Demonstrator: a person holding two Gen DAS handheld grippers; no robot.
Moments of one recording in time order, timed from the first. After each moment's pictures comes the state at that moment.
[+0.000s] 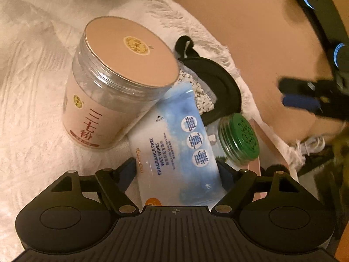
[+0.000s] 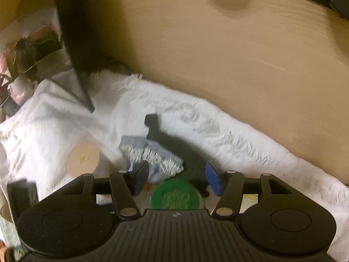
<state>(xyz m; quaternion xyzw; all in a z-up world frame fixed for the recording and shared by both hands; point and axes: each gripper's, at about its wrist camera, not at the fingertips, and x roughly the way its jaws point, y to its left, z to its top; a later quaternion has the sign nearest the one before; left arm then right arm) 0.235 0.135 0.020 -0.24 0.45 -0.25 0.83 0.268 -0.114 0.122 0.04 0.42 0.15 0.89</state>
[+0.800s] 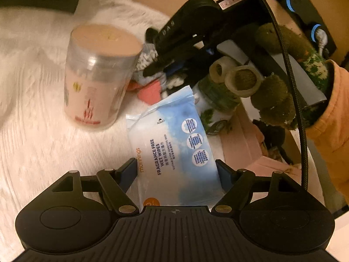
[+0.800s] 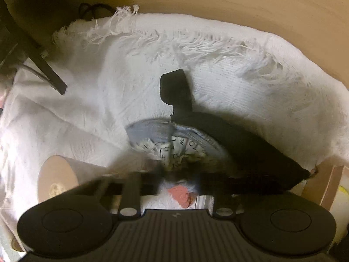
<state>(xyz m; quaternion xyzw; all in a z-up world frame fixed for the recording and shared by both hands) 0.186 0.152 0.034 -0.11 0.42 -0.32 0.84 0.342 -0.029 0.029 0.12 0.54 0.14 0.82</state>
